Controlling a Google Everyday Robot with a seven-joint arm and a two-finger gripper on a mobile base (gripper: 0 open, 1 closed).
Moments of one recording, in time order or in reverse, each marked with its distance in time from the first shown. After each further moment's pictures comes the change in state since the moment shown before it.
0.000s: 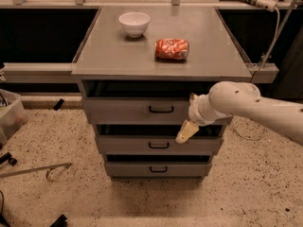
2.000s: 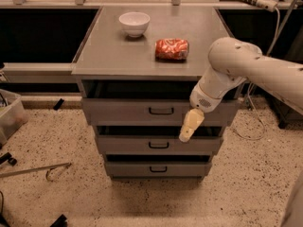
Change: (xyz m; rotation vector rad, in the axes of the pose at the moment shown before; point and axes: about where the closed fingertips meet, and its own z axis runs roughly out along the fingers) arm -0.018 0.033 -0.068 -0.404 0.178 0.138
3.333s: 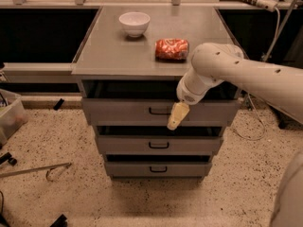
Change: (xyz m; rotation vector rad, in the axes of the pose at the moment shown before) arm -0.055 -0.055 0.015 0.245 -0.061 -0.142
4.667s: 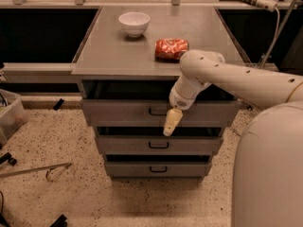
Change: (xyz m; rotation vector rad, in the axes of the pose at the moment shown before) arm 0.006 0.011 0.061 -0.160 0.046 -0.028
